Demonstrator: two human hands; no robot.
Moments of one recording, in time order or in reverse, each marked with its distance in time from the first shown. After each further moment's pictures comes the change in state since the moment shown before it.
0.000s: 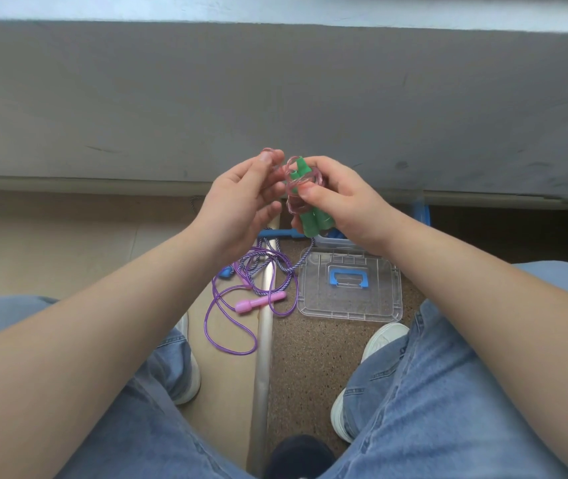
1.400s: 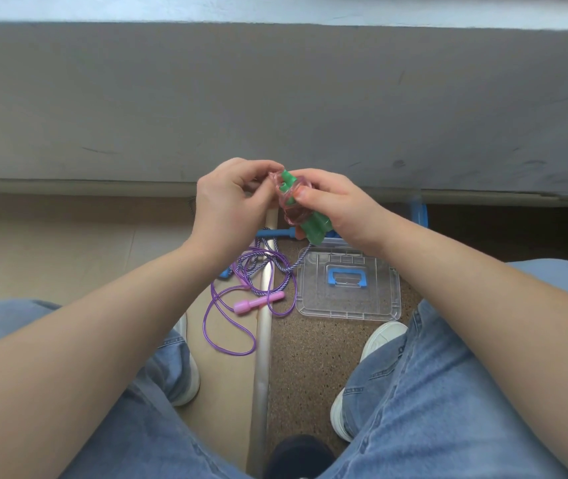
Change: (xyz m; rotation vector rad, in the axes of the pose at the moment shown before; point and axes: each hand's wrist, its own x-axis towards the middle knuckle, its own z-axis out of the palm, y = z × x) left_hand -0.003 -0.007 -0.007 0.904 0.179 0.665; right_hand 0.005 0.010 -0.003 0.020 -0.059 0.055
